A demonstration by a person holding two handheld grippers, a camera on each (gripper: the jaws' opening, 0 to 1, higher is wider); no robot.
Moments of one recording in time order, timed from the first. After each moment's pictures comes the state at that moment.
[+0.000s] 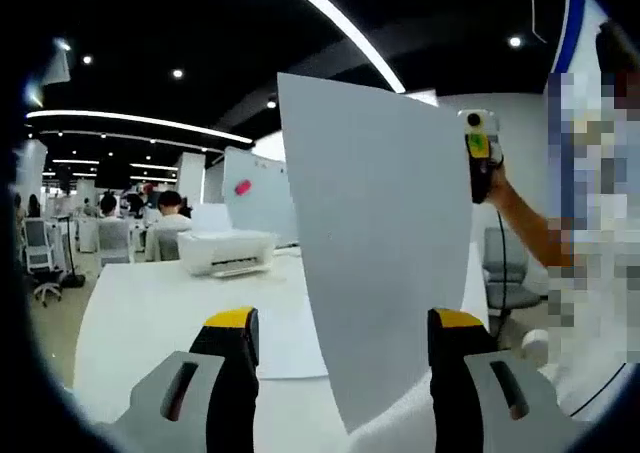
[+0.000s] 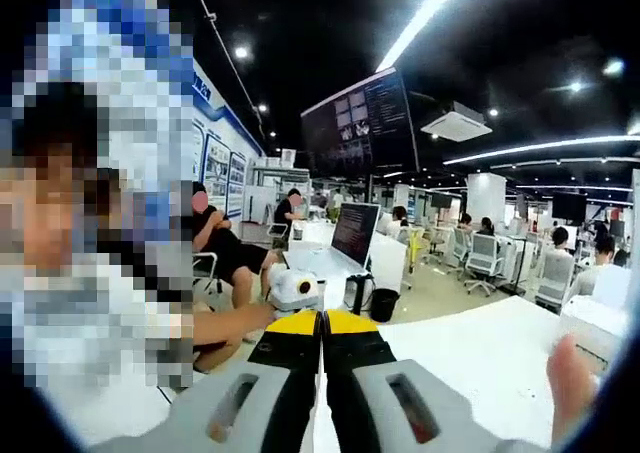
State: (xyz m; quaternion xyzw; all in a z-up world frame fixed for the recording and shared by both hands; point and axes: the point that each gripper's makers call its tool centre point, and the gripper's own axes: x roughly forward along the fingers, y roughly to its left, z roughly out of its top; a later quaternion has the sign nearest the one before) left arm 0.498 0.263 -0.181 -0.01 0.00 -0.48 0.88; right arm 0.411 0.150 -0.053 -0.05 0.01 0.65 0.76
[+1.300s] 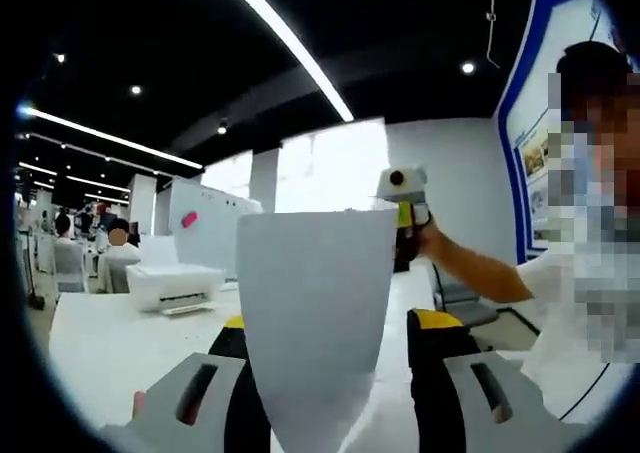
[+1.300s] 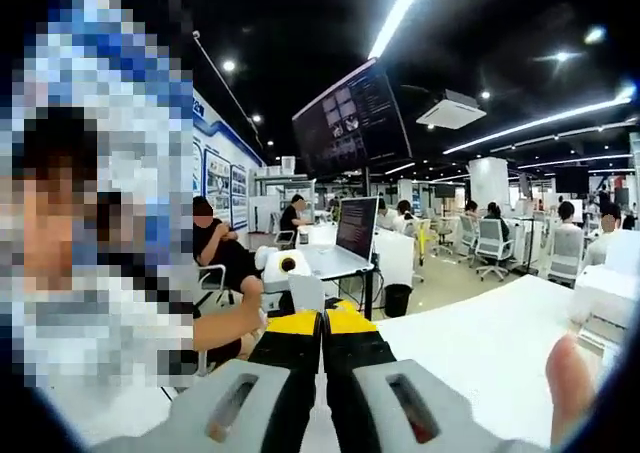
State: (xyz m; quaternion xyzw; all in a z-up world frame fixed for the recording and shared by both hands) left arm 0.451 0.222 -0.133 -0.04 -0.06 -0.58 0.81; right arm 0.427 0.152 -0.072 -0.01 0.04 0.66 0.75
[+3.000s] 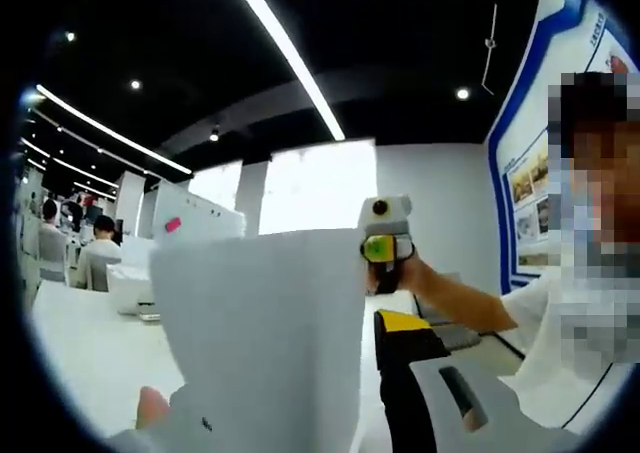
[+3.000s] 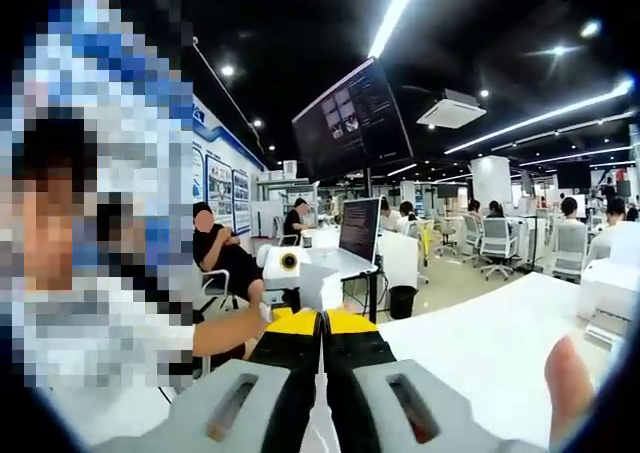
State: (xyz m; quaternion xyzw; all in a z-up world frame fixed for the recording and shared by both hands) left arm 0.443 0.211 -0.111 -0.08 -0.08 -0.60 0.79; right arm 0.429 0.158 -0.073 0.01 0.03 0.66 0.75
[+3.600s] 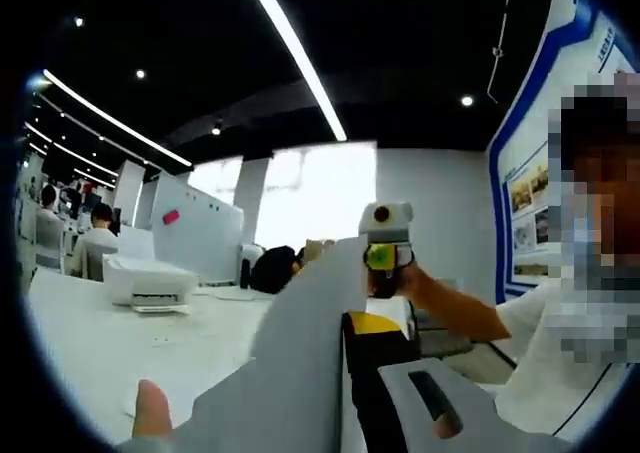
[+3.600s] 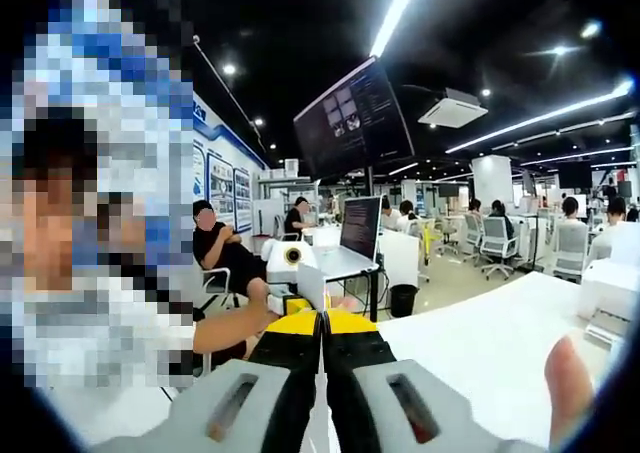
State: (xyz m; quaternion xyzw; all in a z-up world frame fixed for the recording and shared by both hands) left arm 0.444 0.214 -0.109 -0.10 -0.06 -0.61 0.78; right arm 0.428 0.157 -0.077 0.00 0.04 0.66 0.75
